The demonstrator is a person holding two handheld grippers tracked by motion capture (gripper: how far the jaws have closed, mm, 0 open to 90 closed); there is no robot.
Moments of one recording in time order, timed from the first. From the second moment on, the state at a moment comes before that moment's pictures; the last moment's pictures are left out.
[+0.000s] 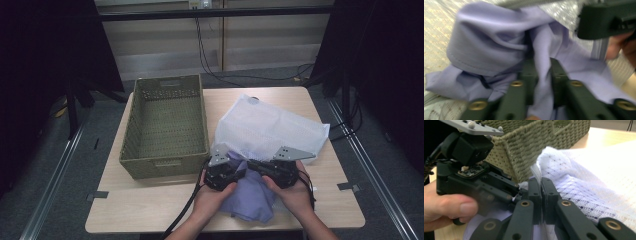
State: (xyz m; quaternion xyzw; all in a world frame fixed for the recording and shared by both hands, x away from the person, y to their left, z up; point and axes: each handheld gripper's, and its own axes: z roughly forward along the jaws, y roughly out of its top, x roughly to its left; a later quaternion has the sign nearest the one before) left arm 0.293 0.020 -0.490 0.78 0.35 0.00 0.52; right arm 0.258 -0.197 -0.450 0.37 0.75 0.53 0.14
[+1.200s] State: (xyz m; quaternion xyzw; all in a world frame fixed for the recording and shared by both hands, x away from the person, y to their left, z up) left arm 0.279 0.007 -0.479 0.79 0.31 0.00 0.53; right arm 0.251 -0.192 -0.432 0.36 0.74 0.54 0.17
